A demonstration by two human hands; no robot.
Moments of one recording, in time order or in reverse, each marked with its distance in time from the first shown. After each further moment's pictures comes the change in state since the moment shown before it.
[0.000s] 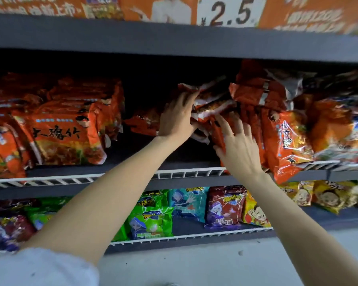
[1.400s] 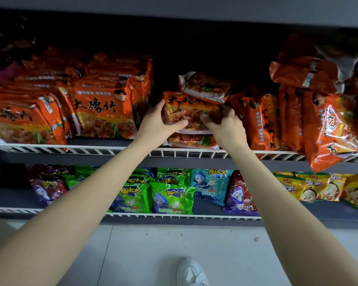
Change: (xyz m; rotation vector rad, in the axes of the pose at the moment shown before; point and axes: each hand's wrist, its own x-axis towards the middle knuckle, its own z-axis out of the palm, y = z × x) left_hand -0.093 -0.062 -0.070 -0.530 -0.176 -0.576; right_hand 0.015 -0.089 0.011 0.651 -0.271 0.353
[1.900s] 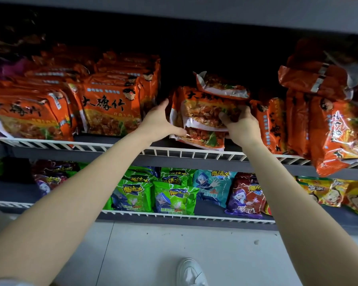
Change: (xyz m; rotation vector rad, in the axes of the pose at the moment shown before) left_hand 0.013 -0.004 -0.014 0.089 -0.108 -0.081; right_hand 0.014 0.005 -0.009 0.125 0.019 0.046
